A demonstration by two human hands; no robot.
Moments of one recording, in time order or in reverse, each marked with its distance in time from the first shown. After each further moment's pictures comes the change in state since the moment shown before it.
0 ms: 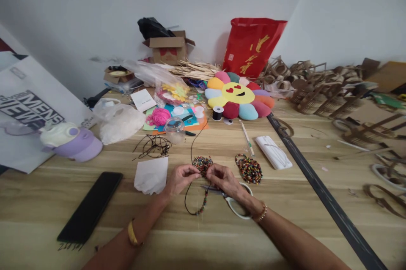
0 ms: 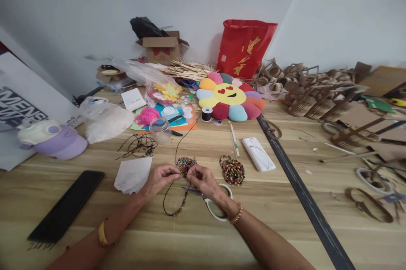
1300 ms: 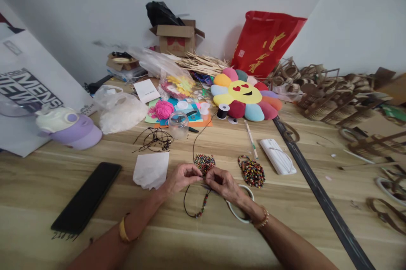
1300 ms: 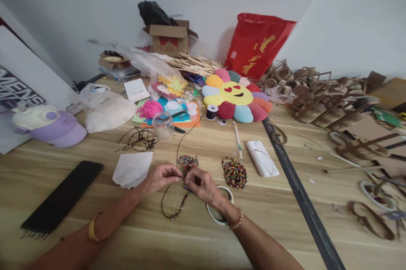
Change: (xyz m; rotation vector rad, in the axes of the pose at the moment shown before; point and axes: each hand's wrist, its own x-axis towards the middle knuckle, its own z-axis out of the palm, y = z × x) left_hand -0.001 -0.004 -0.005 -0.131 -0.169 -0.084; right_hand -0.004 0.005 0.002 -0.266 -0.075 -0.036
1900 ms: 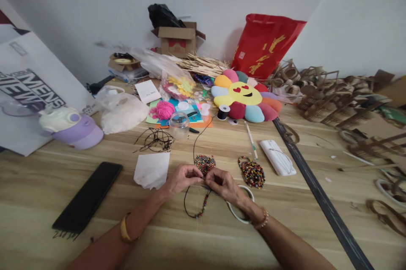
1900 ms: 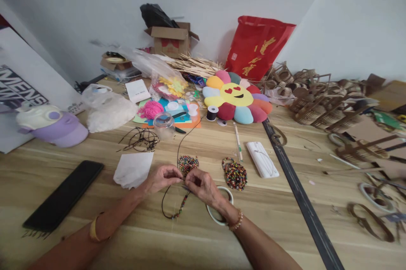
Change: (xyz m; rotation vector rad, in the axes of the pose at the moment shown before) left_hand 0.002 -0.008 0.000 -0.051 -0.043 0.018; right_hand 0.000 0.003 0.000 -0.030 -0.006 -0.018
